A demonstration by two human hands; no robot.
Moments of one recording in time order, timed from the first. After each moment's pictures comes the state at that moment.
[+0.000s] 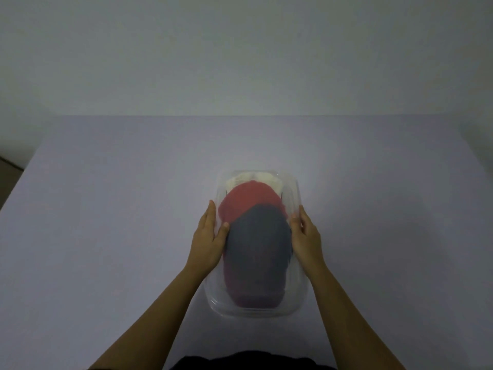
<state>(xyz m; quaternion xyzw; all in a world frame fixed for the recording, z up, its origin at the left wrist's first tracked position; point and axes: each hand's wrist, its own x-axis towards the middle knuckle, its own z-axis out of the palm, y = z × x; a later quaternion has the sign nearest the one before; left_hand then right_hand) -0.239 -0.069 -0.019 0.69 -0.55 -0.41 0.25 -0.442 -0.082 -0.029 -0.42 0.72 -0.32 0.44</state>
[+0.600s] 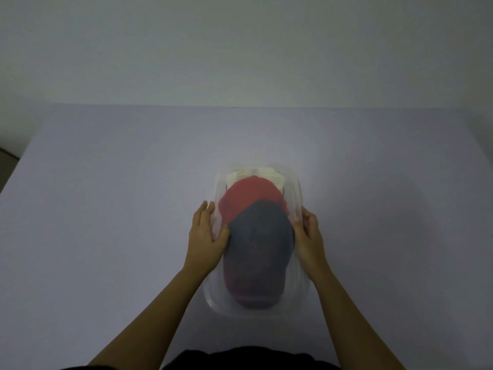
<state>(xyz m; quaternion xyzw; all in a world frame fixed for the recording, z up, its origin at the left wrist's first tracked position) -0.235 -0.065 -0.028 0.72 -0.53 -0.37 0.26 -0.445 -0.074 -0.043 -0.40 0.69 -0.36 0.48</state>
